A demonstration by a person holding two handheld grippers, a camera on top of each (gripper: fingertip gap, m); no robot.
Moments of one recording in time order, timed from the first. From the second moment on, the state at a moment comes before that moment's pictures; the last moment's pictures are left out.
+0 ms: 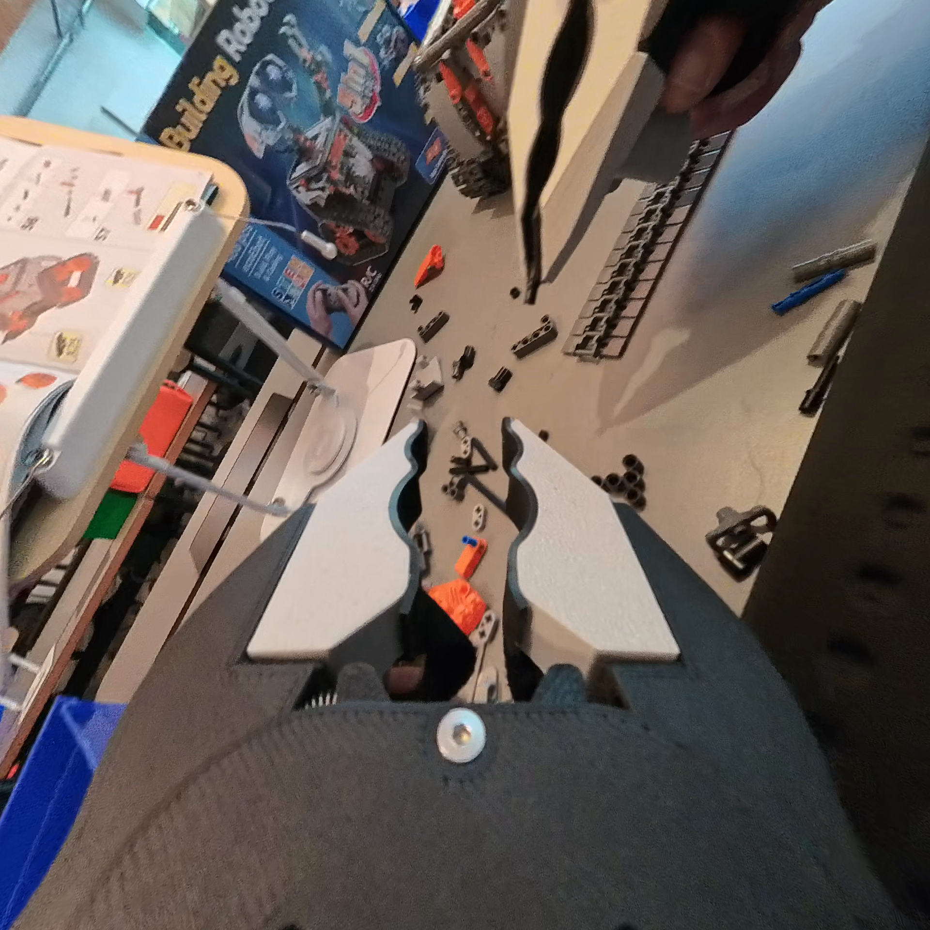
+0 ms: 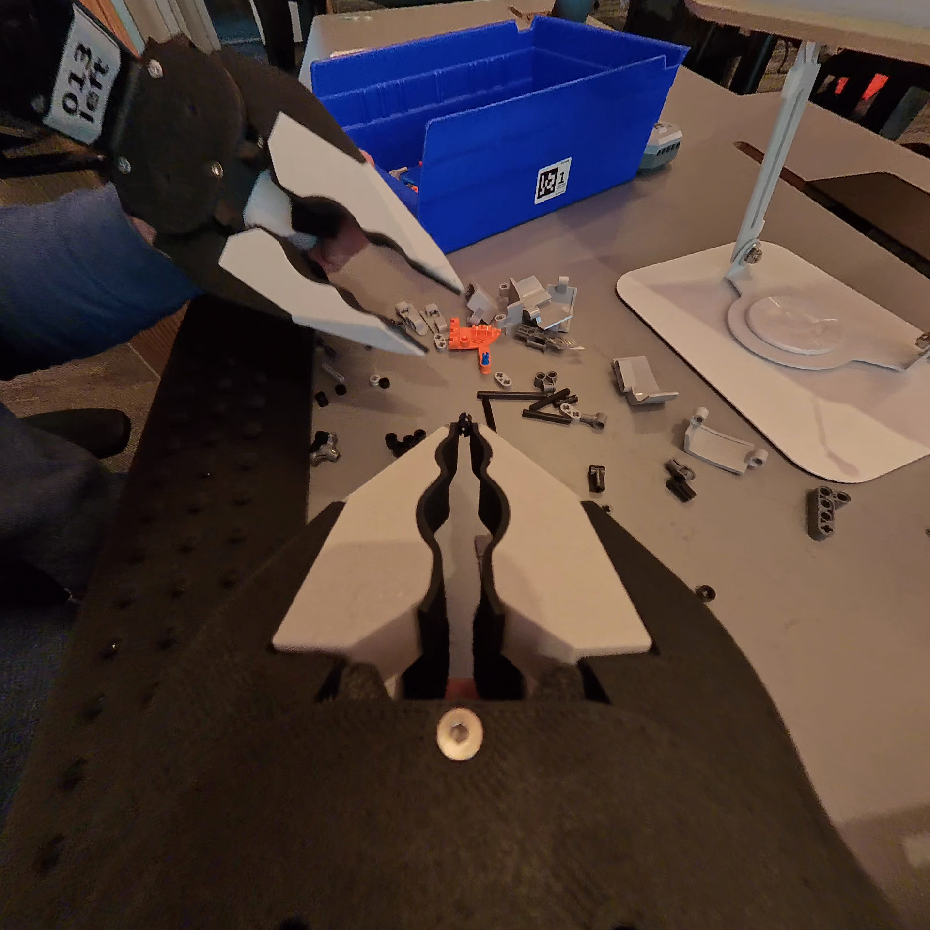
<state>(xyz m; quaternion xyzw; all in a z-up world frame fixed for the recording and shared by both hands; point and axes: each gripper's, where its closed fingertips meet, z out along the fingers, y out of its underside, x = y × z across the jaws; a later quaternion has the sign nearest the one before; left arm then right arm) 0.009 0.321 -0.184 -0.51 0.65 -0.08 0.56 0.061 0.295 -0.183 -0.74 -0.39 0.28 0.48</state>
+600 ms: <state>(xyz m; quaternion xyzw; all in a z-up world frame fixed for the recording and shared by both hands) -0.085 0.475 -0.044 -0.57 0.50 0.11 0.64 0.057 0.293 -0.205 -0.73 -0.44 0.22 0.47</state>
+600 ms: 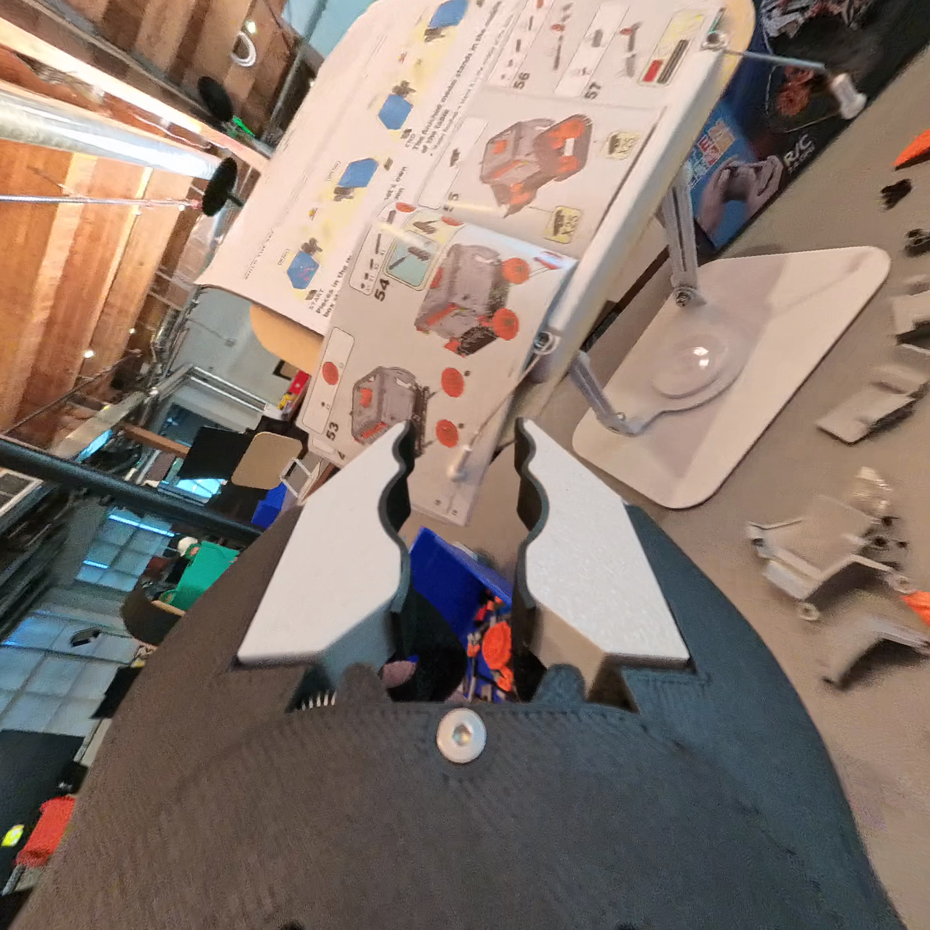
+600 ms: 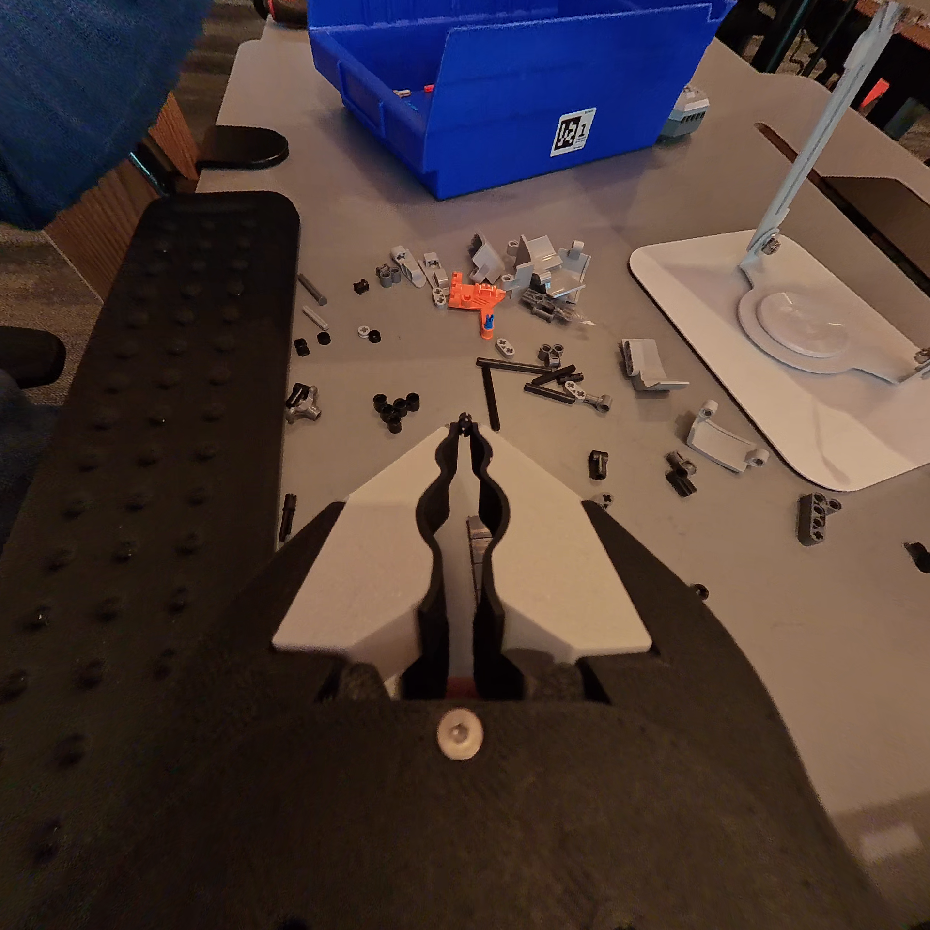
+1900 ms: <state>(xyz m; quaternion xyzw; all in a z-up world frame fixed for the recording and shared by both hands) -0.079 0.510 -0.087 -0.55 0.58 0.11 0.59 0.057 0.292 -0.213 -0.73 -0.44 0.24 0.46</state>
